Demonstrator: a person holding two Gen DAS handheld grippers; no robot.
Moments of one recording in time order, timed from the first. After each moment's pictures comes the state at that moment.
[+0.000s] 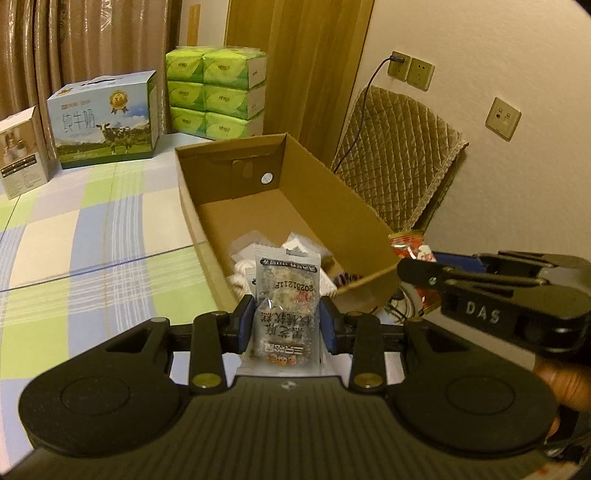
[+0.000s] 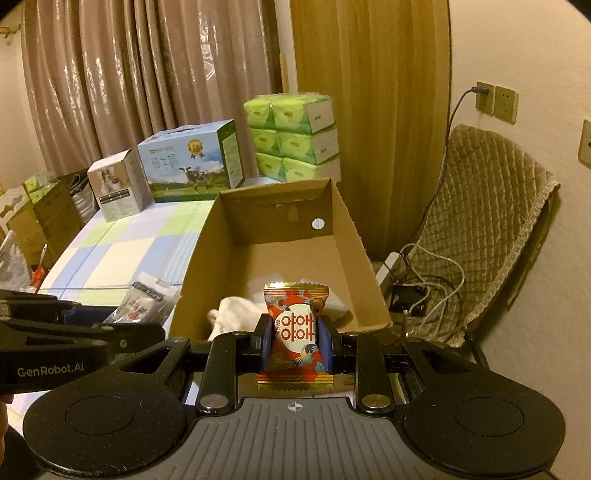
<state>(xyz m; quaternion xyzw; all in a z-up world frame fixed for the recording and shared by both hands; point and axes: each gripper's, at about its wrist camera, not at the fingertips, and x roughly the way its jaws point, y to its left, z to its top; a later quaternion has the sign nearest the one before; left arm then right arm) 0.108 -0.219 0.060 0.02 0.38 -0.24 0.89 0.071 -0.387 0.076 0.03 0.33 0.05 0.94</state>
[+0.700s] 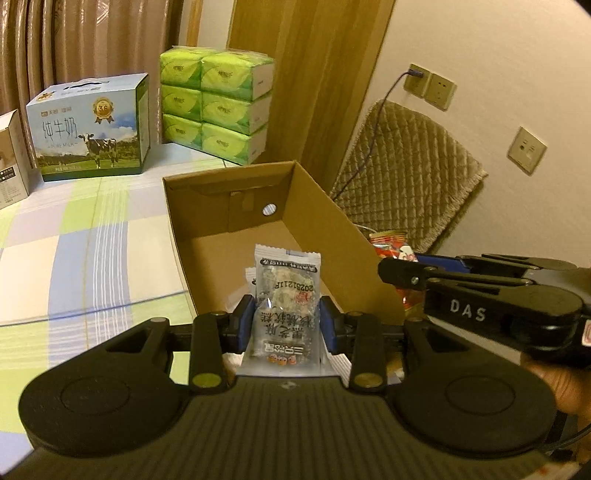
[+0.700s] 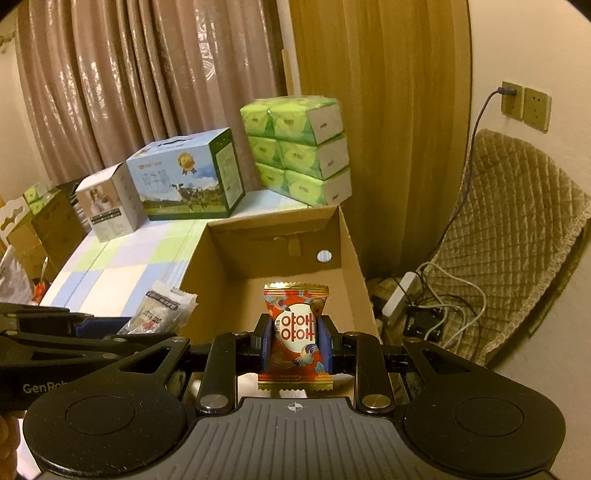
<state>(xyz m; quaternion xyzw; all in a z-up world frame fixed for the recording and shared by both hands) 0.207 -0.241 0.064 0.00 0.39 -0.24 0.89 0.182 -0.409 0.084 0.05 0.34 0.07 0.94</state>
